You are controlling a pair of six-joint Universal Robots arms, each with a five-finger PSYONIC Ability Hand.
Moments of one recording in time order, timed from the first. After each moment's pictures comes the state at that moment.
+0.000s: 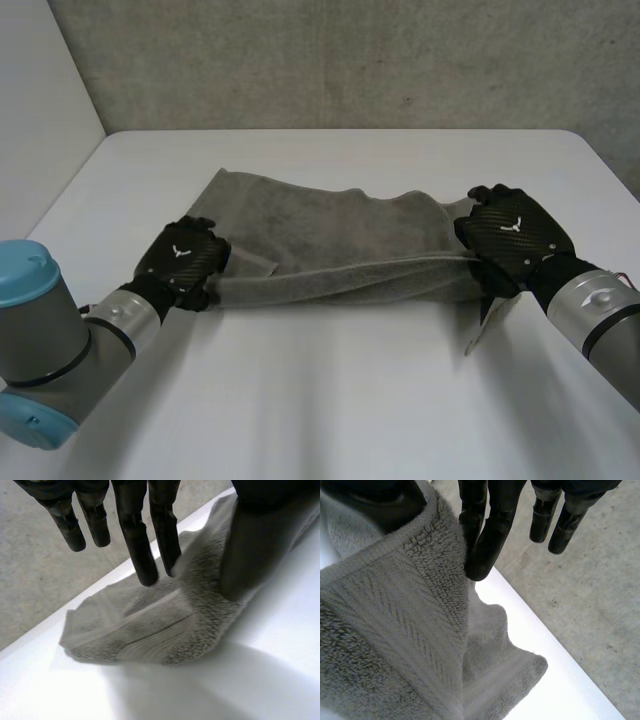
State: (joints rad) left arm 4.46 -1.96 -1.87 3.60 -1.23 3.52; right arm 1.76 -1.45 1.88 -0.24 1.15 2.60; left_hand 0.79 0.79 0.22 0.23 0.62; right_hand 1.30 1.34 0.18 0.23 1.18
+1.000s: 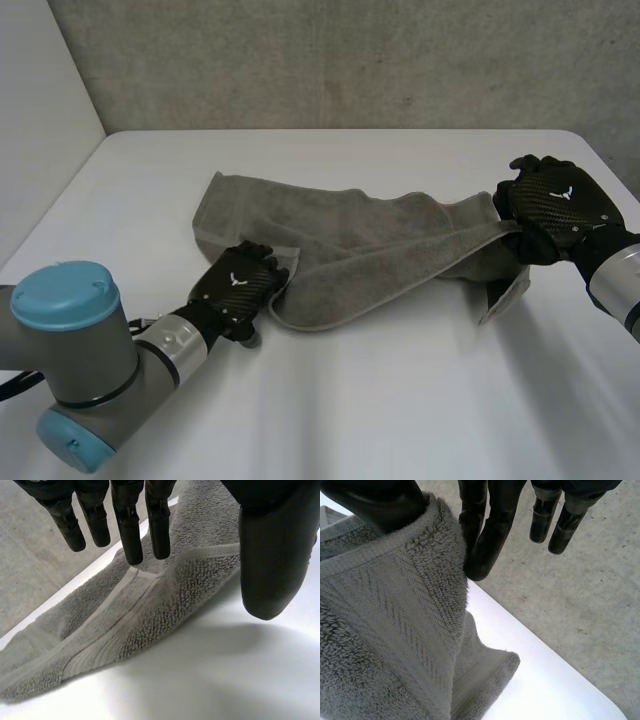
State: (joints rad) left arm 4.31 -2.04 -1.84 3.59 -1.20 3.60; right arm 1.65 -1.50 1.85 -0.22 1.12 2.76; left_hand 0.53 0.51 0.22 0.23 0.31; right_hand 1.30 1.34 0.18 0.23 1.18
